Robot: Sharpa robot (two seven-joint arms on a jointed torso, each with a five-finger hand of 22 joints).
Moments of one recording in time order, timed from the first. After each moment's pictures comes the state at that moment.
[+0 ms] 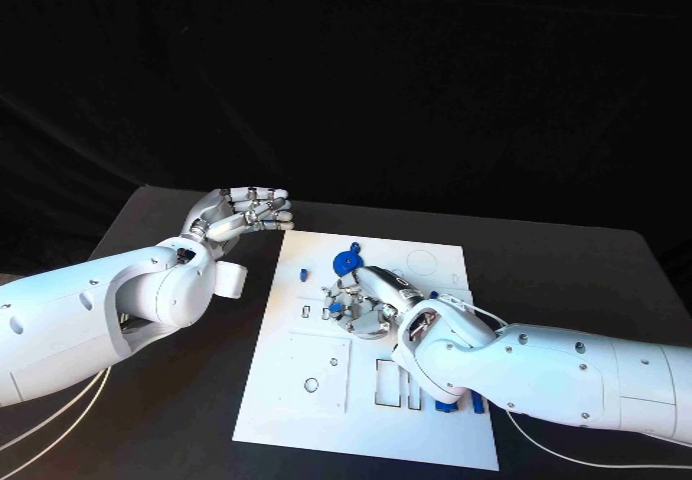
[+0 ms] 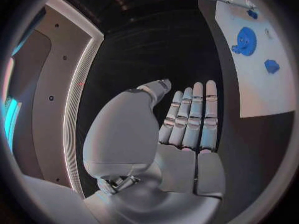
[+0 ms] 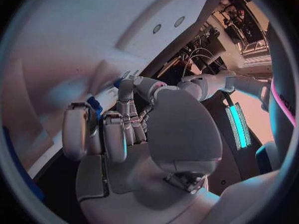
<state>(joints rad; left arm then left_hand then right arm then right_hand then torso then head) 1.21 -0.92 -0.03 1.54 -0.06 -0.34 0.44 1.41 -0.17 0.49 0.12 0.22 0.86 0.22 0.24 0.16 1.05 0.18 0.07 0.06 0.99 0.13 0.28 0.24 0.17 0.86 0.23 0.43 0.17 1.11 -0.62 -0.17 1.61 -1.29 -0.62 -0.17 1.29 -0.21 0.62 0.02 0.21 1.01 0.11 0.27 0.46 1.18 0.03 0.64 0.77 1.47 -0.04 1.54 1.31 0.05 1.44 0.07 1.33 1.31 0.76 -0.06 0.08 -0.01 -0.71</state>
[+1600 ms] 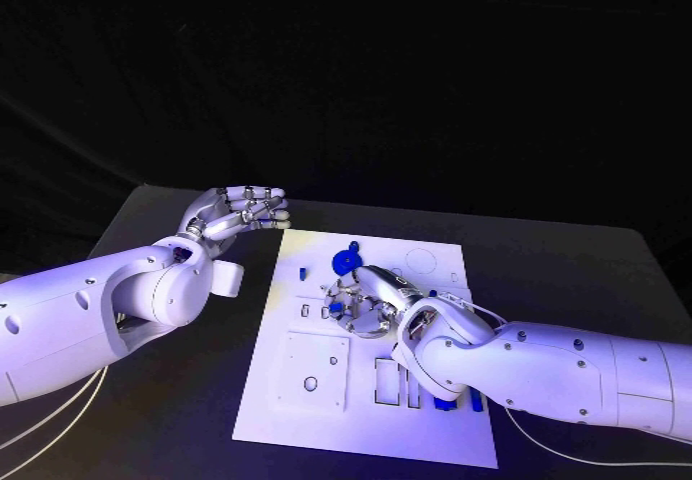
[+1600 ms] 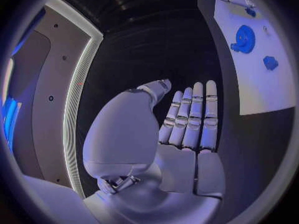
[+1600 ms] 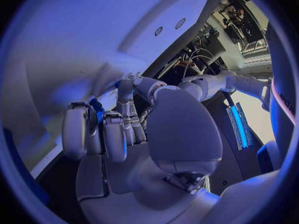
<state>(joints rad) 1.21 -0.93 -0.03 1.54 -0.06 -0.34 0.44 1.41 -0.17 0.49 0.12 0.22 0.86 0.22 0.24 0.16 1.05 0.18 0.07 0.06 0.99 0.13 0.28 0.24 0.17 0.86 0.23 0.43 0.17 1.11 -0.62 -0.17 1.60 -1.29 -0.61 -0.17 1.28 -0.24 0.62 0.02 0.21 0.98 0.12 0.25 0.45 1.19 0.03 0.63 0.76 1.47 -0.04 1.54 1.31 0.05 1.44 0.07 1.33 1.31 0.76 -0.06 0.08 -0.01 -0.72</state>
